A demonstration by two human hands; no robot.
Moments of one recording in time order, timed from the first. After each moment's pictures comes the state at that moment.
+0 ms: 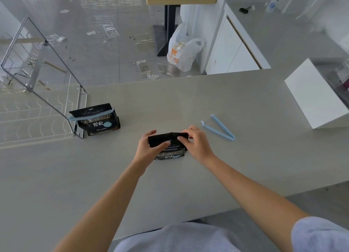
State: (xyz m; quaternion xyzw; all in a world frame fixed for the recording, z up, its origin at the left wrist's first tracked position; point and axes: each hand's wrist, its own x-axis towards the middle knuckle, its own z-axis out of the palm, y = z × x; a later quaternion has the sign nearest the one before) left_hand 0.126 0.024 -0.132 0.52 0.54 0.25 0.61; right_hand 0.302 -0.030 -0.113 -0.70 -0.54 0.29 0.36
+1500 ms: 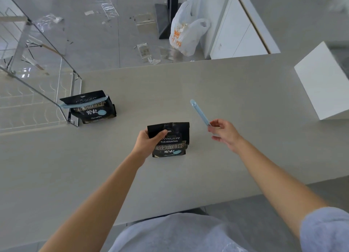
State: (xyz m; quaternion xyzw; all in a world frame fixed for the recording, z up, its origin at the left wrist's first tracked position) left_hand 0.141 0.017 -0.136 0.47 0.52 0.25 0.67; right_hand 0.403 -0.048 -0.144 -0.72 -0.24 0.52 0.38
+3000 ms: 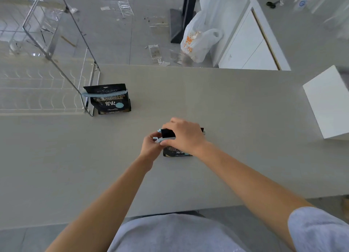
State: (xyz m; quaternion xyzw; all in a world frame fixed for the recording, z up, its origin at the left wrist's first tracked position) left_hand 0.110 0.001 -0.147 0.42 0.52 0.32 0.67; right_hand 0.241 -0.002 -0.085 -0.65 -0.74 0.19 0.05
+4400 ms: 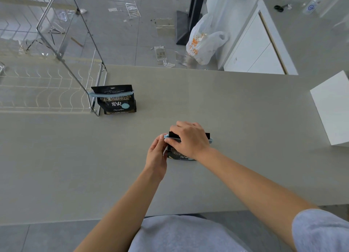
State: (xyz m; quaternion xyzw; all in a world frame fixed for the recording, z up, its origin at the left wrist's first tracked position) left_hand 0.114 -0.021 -0.149 0.23 0.46 0.40 0.76; right_hand 0.244 -0.006 -0.110 -0.64 -0.76 0.09 0.10
